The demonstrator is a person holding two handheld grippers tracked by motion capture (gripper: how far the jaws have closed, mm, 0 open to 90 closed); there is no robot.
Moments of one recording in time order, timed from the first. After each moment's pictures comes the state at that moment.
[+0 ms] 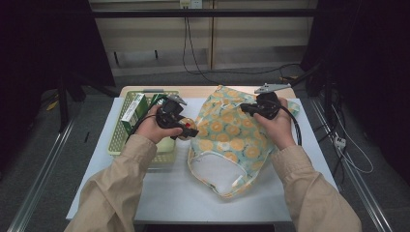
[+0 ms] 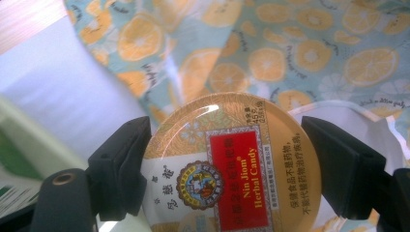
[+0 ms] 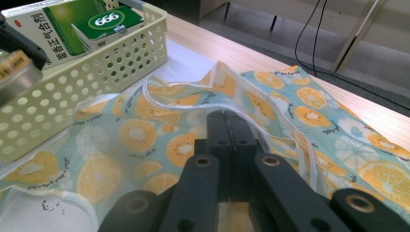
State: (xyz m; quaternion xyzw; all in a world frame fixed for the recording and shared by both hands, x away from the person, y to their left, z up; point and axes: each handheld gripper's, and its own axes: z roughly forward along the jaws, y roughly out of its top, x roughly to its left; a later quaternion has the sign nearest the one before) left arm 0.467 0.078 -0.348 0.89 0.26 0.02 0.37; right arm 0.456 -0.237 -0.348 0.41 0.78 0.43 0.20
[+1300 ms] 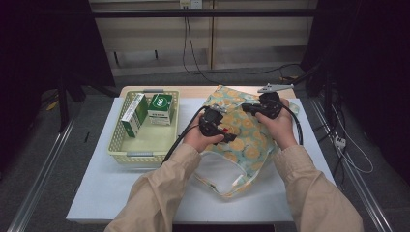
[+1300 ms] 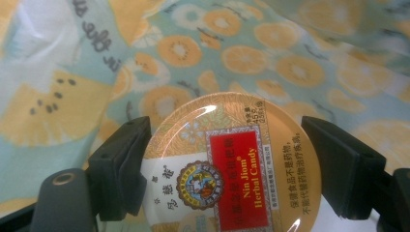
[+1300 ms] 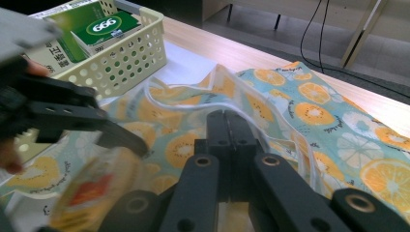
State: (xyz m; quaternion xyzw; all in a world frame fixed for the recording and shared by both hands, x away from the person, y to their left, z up) left arm 0.472 -0.036 -0.407 0.88 0.26 0.02 0.40; right arm 0.462 -0.247 -0.356 0.43 0.77 0.45 0.18
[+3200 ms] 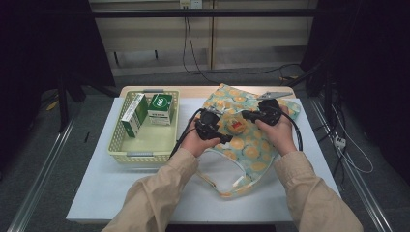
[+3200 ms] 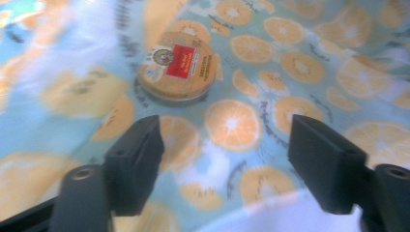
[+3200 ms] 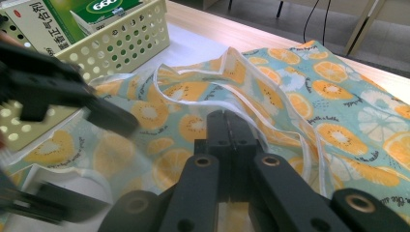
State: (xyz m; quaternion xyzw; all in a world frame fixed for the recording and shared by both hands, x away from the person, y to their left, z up) left arm 0.457 -0.010 -0.391 0.87 0.29 0.03 0.40; right arm 0.449 -0.246 -0.371 0.43 0.77 0.43 0.17
